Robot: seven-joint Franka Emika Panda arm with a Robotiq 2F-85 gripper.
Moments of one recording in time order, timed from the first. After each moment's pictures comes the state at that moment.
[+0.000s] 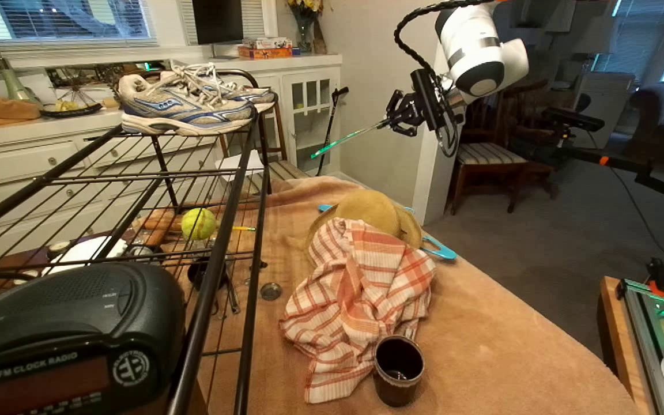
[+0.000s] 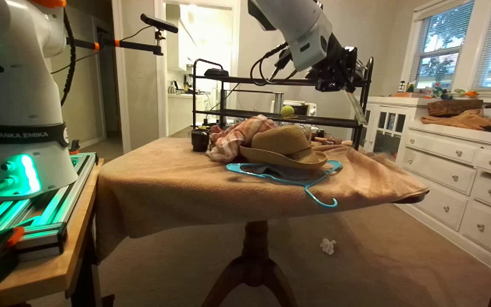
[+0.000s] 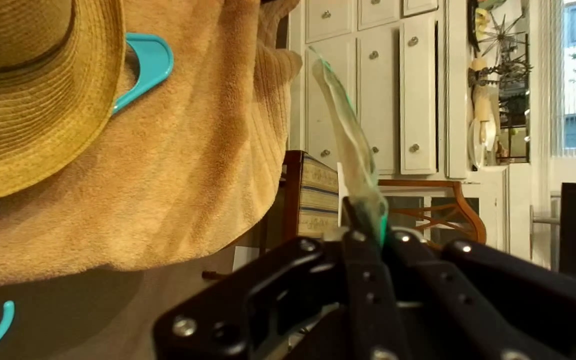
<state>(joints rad) -0.14 0.27 -0.20 -1.97 1.82 2.77 -0.21</state>
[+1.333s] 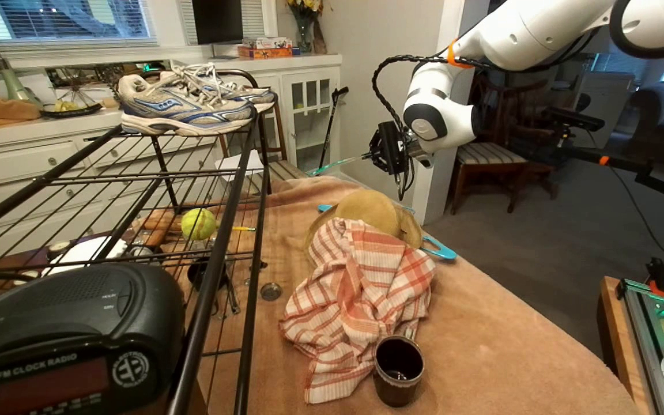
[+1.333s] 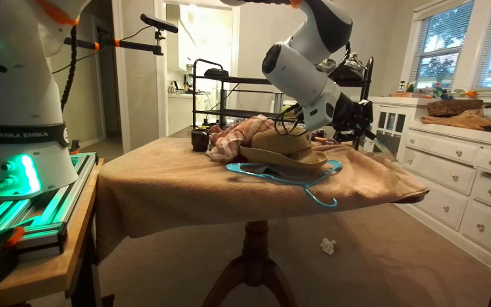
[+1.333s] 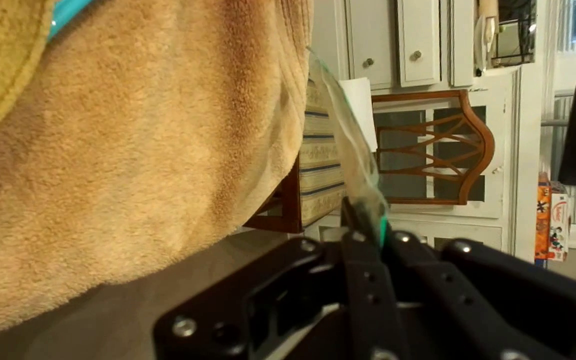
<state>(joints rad) -0.08 0.68 -0.28 -1.63 2.51 2.85 -0.69</state>
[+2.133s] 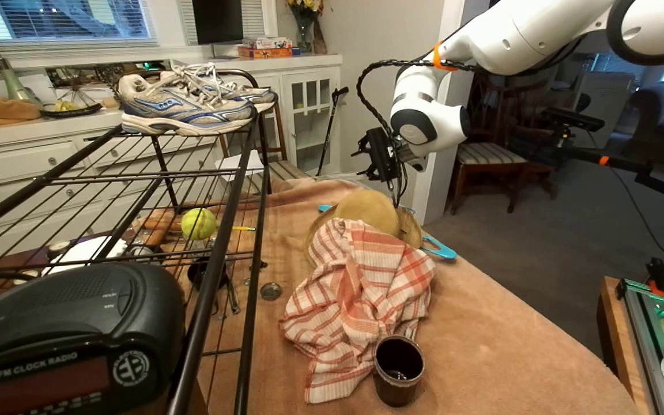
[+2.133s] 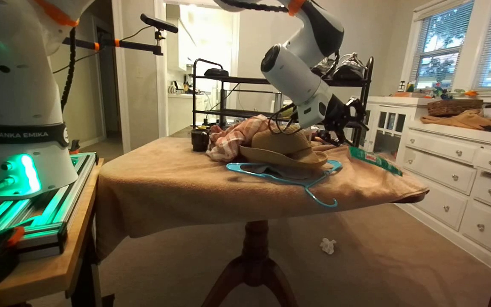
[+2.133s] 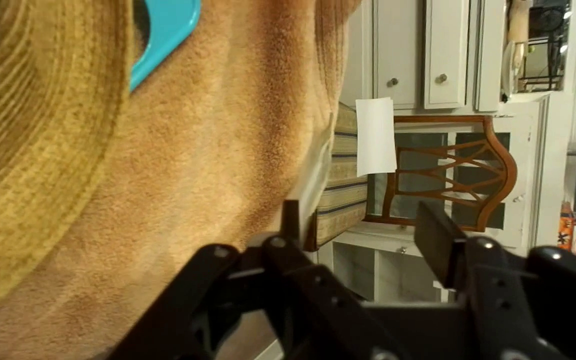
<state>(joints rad) -0.03 0.69 -0.26 -1.61 2.47 2.93 -0.67</state>
